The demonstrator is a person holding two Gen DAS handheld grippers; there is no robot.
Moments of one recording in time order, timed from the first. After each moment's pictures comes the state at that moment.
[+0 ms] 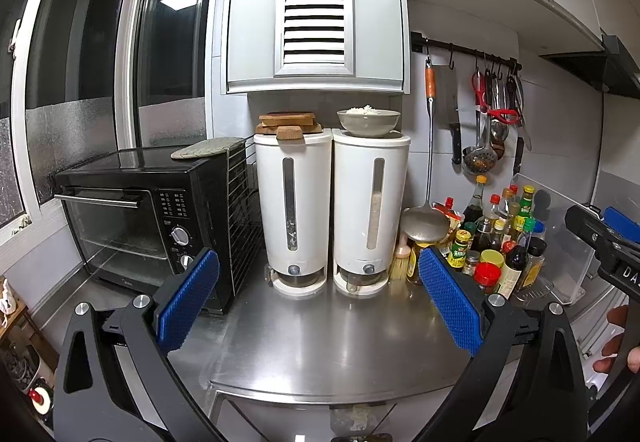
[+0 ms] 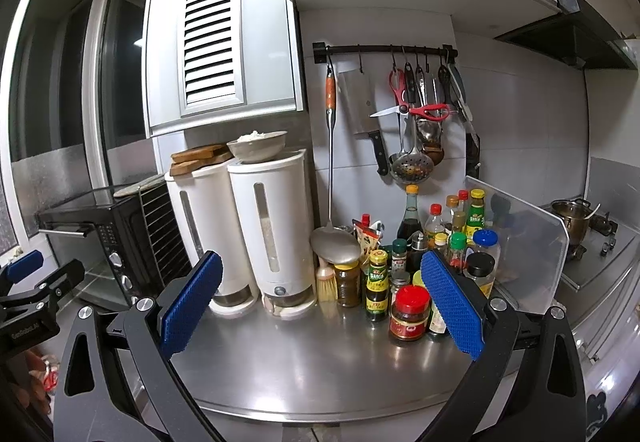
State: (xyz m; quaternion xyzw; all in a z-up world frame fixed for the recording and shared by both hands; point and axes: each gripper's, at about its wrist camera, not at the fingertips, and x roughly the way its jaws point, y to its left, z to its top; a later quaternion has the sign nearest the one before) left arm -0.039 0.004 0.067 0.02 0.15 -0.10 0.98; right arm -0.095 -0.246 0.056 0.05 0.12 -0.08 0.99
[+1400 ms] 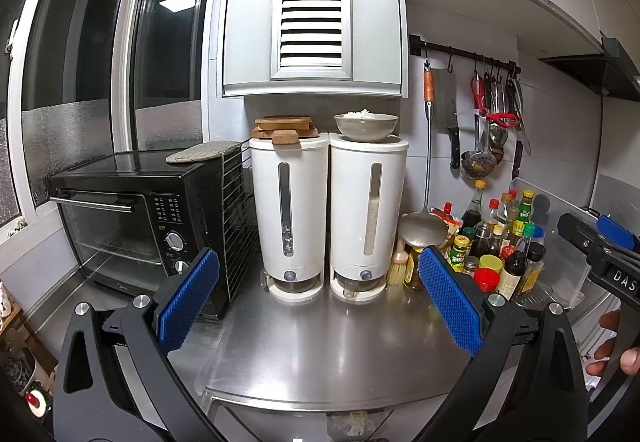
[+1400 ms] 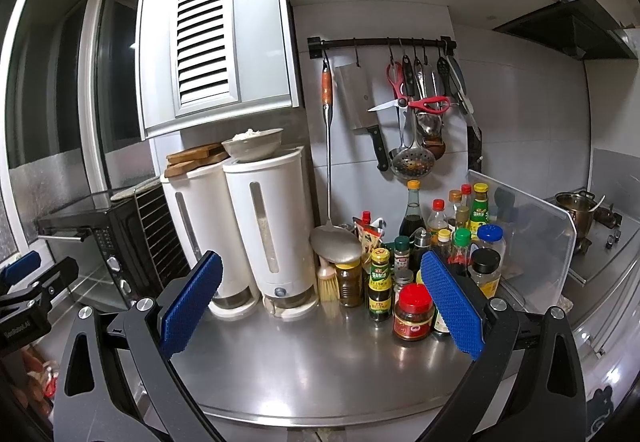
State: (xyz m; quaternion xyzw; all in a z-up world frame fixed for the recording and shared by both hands) left arm -0.030 -0.002 0.068 0.01 0.14 -0.10 0.98; right arm -0.083 -0.254 0.049 0.07 0.12 -0.08 0.99
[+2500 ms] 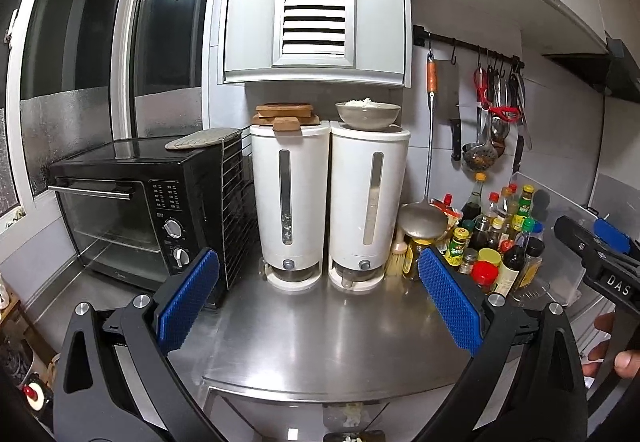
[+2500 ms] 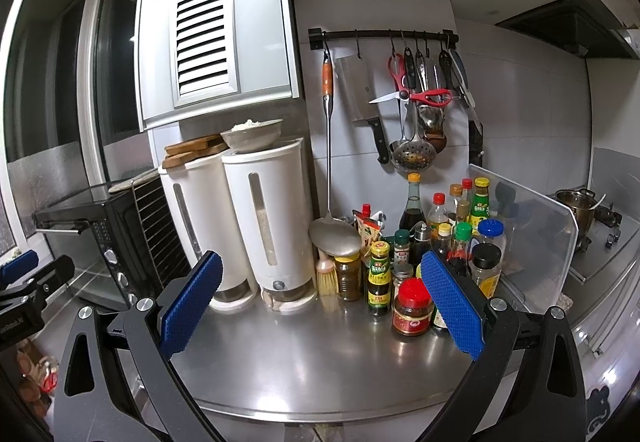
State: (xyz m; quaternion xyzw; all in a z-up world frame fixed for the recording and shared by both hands) left arm -0.026 0.002 0.063 0.01 0.16 -0.11 0.98; right arm -0.077 -0.256 0.043 0.06 0.13 -0.08 0.99
